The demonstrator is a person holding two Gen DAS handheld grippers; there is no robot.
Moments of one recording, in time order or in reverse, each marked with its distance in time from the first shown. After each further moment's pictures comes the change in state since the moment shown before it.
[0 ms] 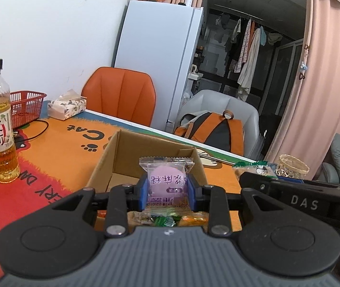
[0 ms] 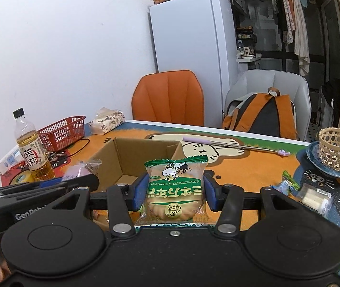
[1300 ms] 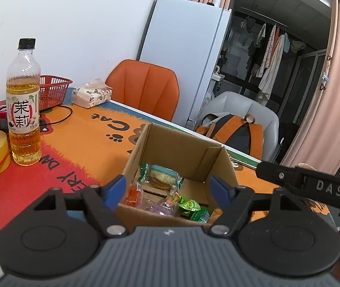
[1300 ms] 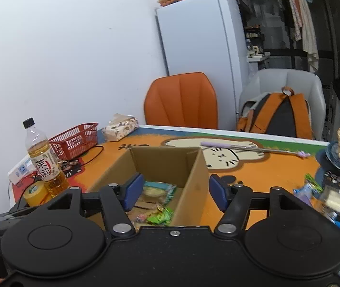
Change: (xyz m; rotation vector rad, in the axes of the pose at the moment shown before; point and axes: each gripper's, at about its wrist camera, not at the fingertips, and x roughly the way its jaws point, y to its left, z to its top) left arm -0.010 0.027 -0.006 -0.088 0.009 0.084; right arm 0.007 0.009 0.002 0.046 -0.004 0.048
